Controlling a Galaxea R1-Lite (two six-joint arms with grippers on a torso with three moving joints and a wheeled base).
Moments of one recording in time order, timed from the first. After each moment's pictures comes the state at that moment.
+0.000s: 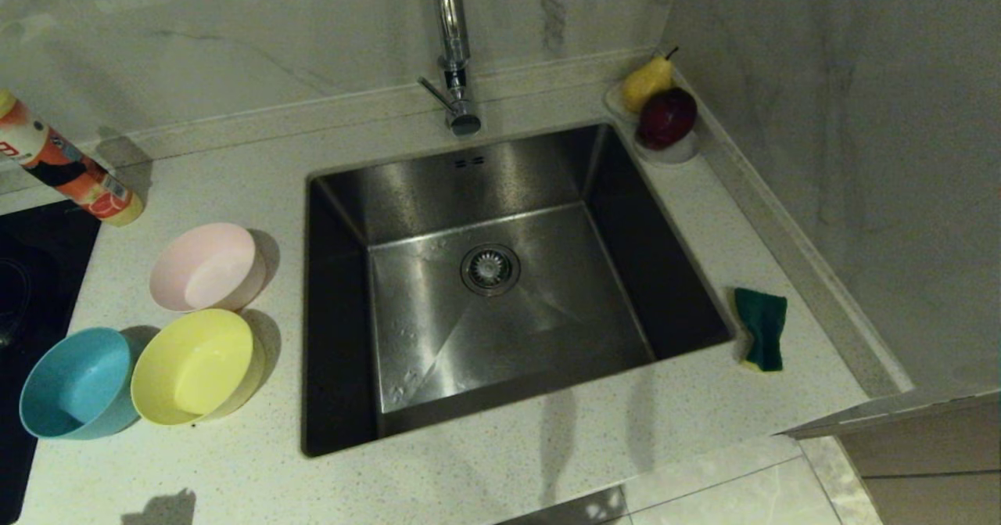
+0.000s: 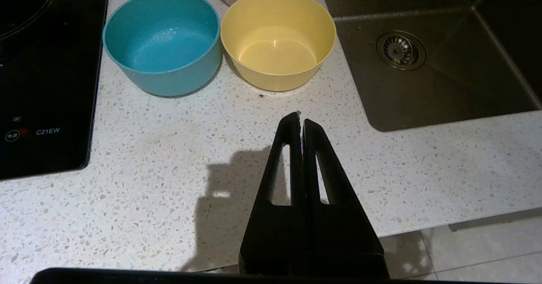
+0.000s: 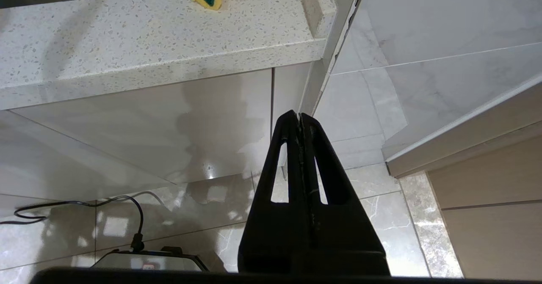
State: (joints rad) left arm 0.00 0.00 0.00 -0.11 0.03 -0.04; right arm 0.00 0.00 0.00 0.00 0.00 0.00
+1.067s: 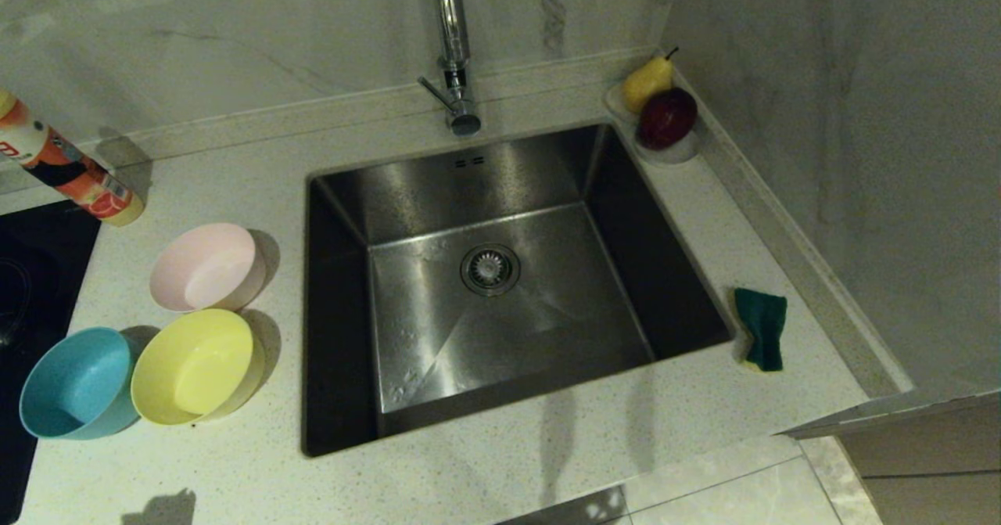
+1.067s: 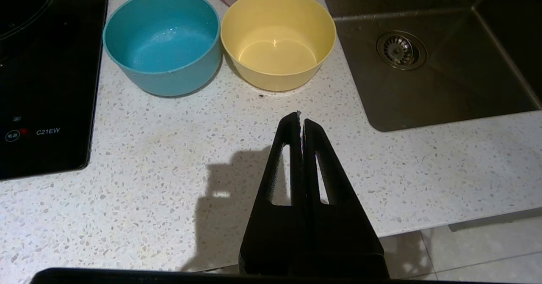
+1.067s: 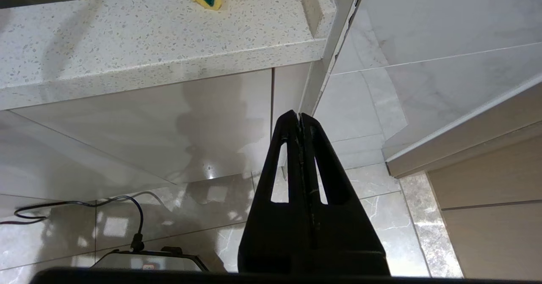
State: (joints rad) left arm 0.00 0.00 0.00 -0.11 0.03 -0.04; right arm 0.00 0.00 0.00 0.00 0.00 0.00
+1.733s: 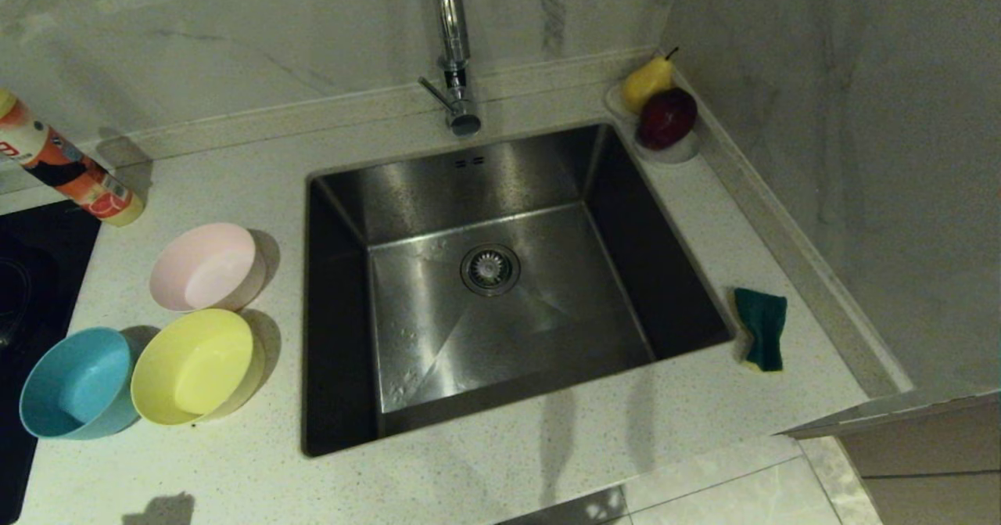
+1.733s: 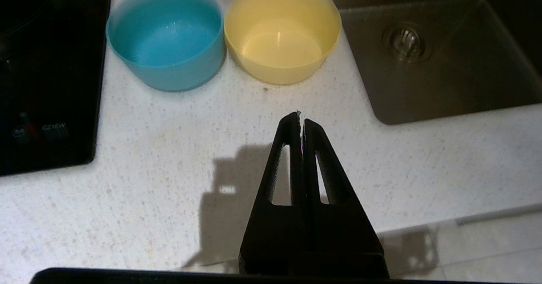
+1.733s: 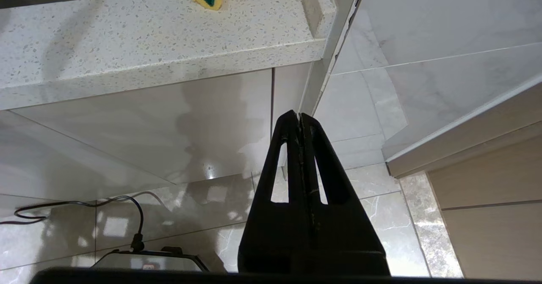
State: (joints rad) left arm 0.00 0.01 -0.02 -0.08 0.04 -0.02; right arm 0.00 0.00 0.00 -0.01 0.00 0.00
